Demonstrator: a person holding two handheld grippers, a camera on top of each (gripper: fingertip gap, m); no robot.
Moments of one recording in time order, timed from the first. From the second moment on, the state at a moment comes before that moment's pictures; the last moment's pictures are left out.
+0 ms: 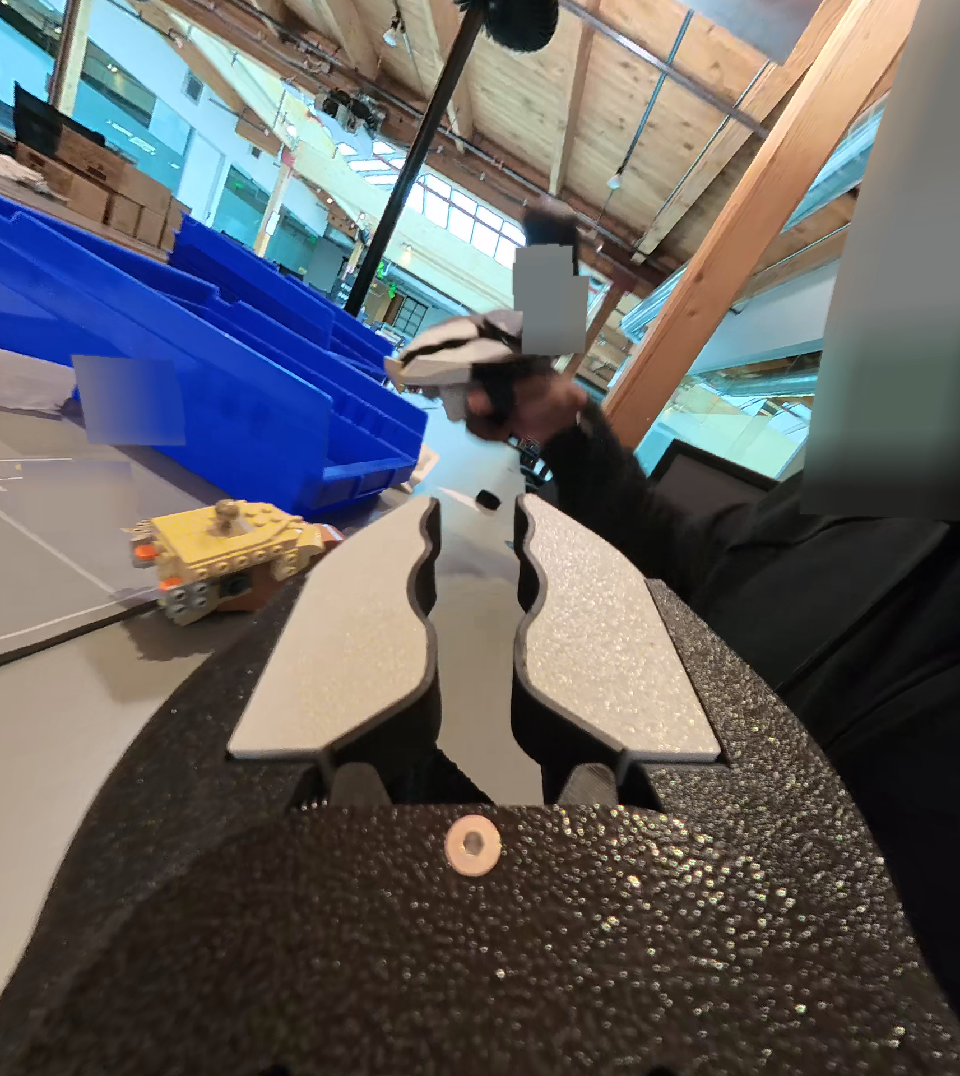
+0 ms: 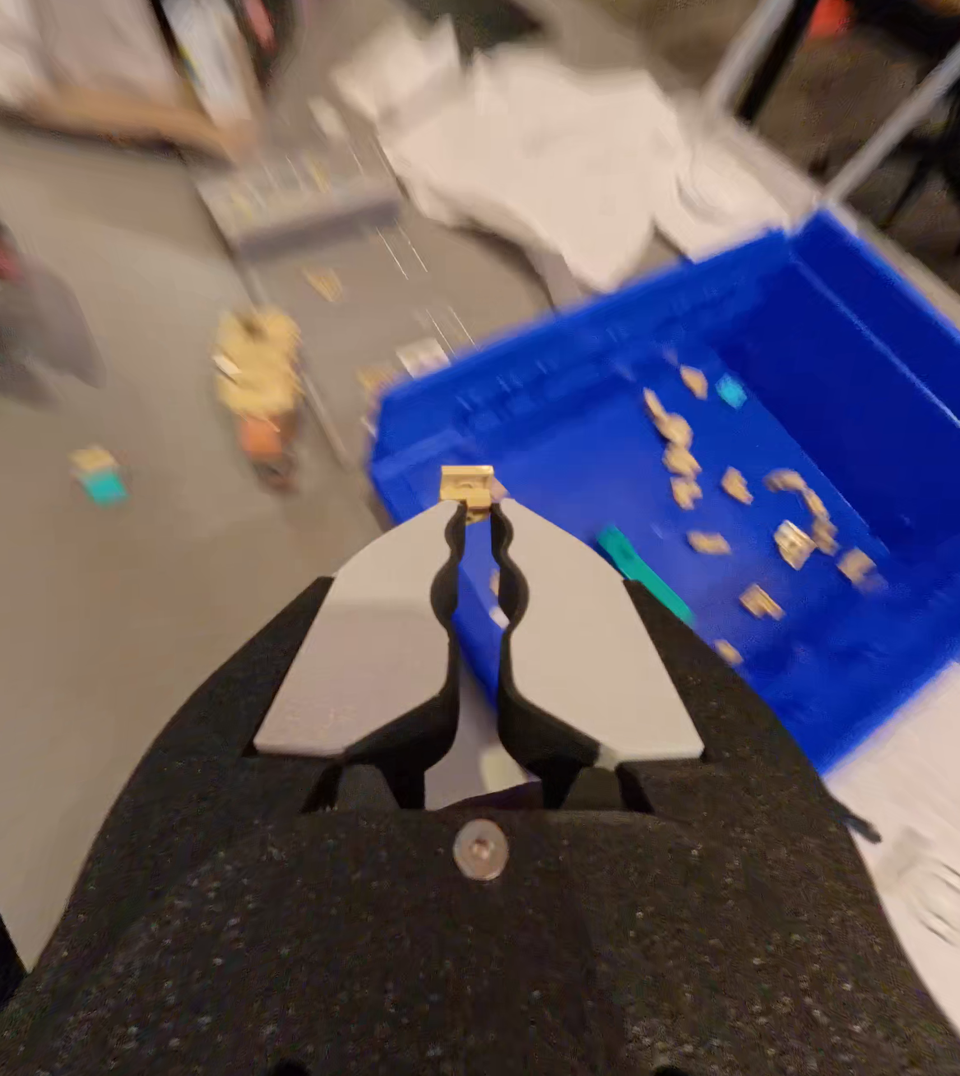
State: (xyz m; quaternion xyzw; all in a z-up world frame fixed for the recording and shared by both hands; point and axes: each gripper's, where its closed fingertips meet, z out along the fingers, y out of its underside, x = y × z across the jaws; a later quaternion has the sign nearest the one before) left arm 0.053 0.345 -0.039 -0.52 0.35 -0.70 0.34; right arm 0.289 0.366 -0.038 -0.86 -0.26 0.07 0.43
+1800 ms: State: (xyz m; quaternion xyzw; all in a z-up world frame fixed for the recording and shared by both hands) left arm 0.046 0.384 -0.040 -0.54 0.31 -0.69 0.37; right arm 0.359 0.524 -0.161 -0.93 -0.33 0.01 0.16
